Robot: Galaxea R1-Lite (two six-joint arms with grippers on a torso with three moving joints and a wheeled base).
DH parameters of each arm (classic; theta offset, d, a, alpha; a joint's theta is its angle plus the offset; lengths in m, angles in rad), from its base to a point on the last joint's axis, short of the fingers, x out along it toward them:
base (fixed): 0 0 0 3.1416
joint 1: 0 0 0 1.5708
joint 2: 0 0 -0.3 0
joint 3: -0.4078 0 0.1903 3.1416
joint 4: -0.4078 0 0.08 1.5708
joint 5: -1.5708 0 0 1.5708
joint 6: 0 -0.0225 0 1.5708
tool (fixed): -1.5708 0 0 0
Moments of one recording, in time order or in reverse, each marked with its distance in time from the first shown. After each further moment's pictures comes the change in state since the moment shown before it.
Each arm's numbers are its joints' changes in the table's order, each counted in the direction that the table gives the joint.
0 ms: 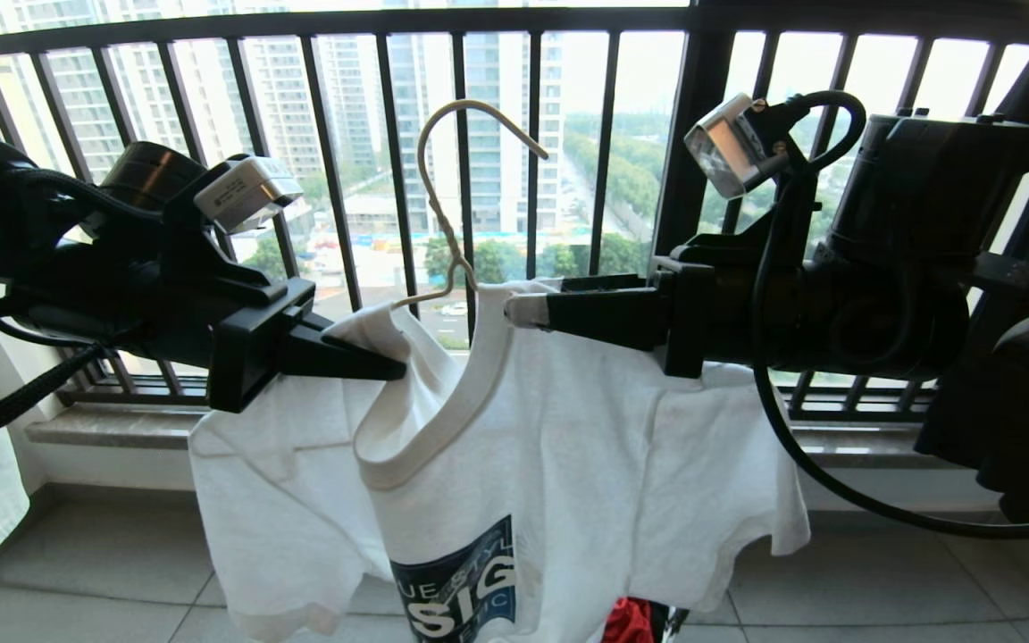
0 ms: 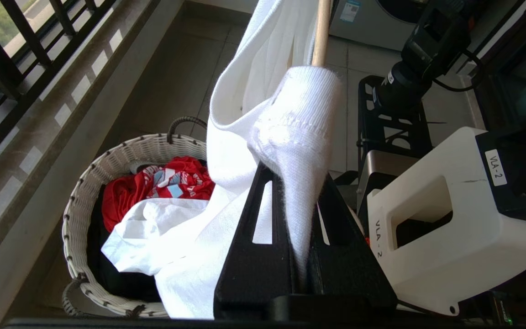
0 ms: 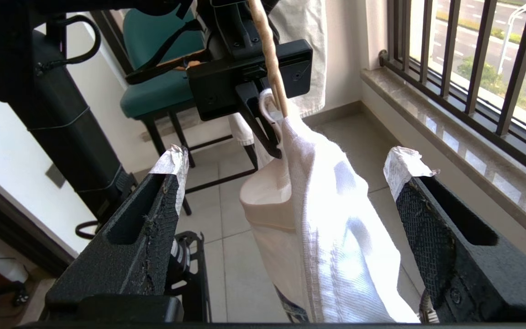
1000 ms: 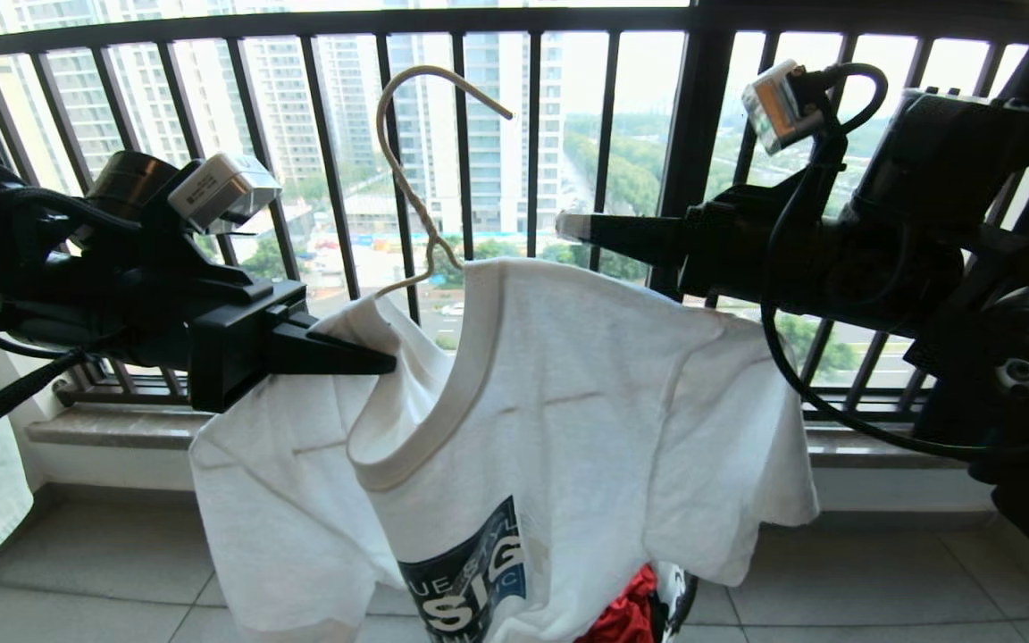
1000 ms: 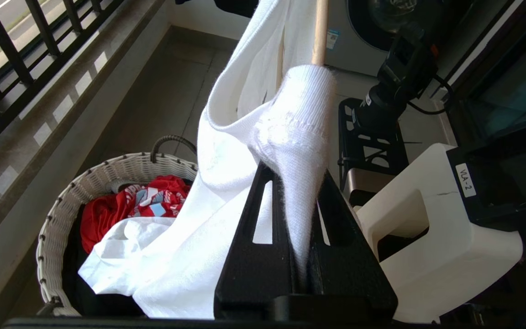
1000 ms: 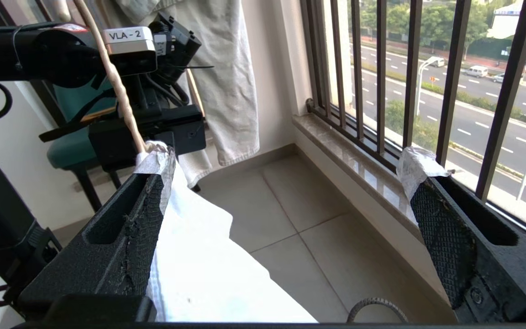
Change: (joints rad) left arm -0.031 -0.016 0.055 0.053 0.092 0.046; right arm 0.138 0.051 -0.059 0.105 0.065 -0.010
